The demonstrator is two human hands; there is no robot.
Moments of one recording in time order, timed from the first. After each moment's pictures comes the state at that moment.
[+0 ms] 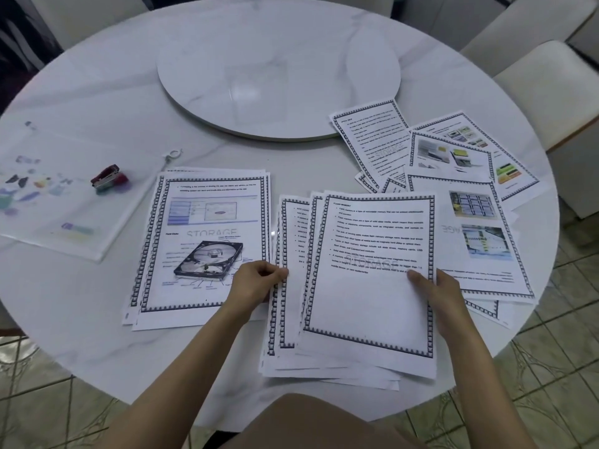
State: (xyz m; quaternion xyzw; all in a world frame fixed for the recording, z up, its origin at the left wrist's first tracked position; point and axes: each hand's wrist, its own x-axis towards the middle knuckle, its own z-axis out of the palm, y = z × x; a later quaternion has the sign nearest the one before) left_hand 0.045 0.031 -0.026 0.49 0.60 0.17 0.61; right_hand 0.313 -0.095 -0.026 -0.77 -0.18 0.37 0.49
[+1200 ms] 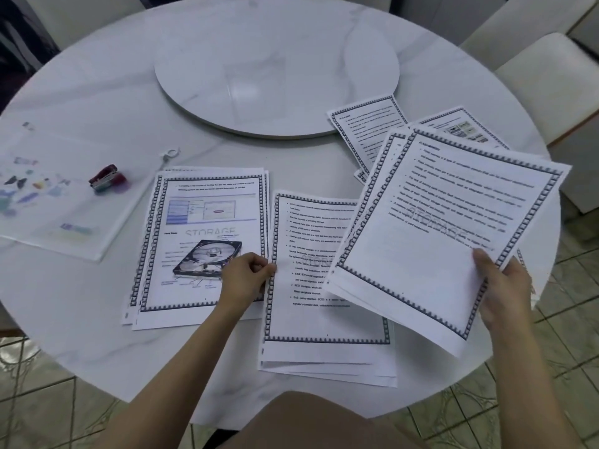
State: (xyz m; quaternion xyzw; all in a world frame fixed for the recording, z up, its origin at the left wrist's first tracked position) left_hand 0.039 0.040 -0.036 0.57 0.63 0.20 0.49; right_hand 0.351 -0.112 0.008 -0.68 -0.16 0.26 0.67
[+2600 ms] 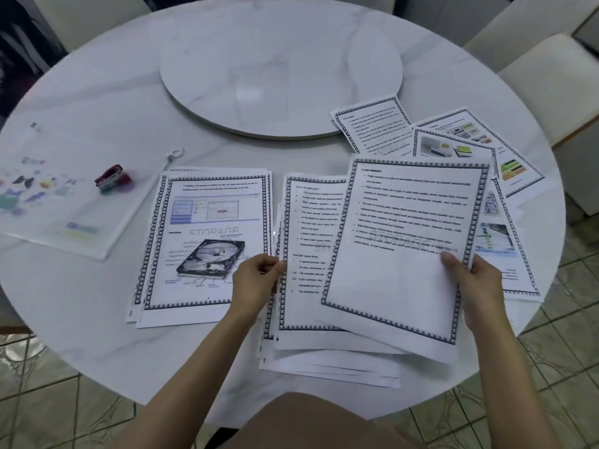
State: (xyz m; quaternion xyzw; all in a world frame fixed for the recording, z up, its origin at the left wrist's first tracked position) left_hand 0.050 0.022 -0.024 0.51 0.61 0.25 0.55; right_hand 0.337 -0.103 -0.009 -0.73 -0.22 0.29 0.58
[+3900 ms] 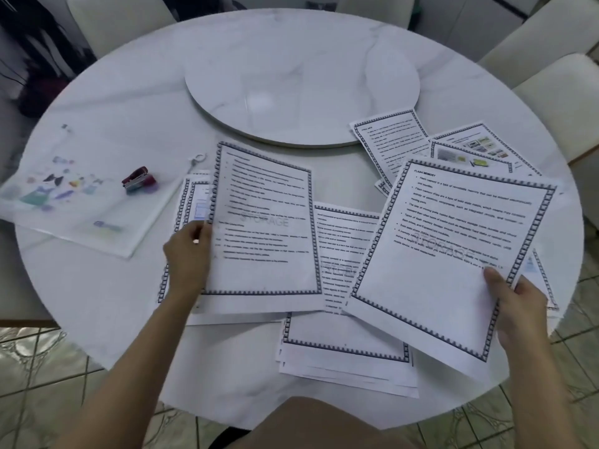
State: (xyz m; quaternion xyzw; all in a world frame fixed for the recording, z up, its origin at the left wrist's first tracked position) left_hand -0.042 0.085 0.005 0.60 0.67 0.35 0.25; right_hand 0.329 -0.113 0.011 -0.74 -0.12 0.25 0.62
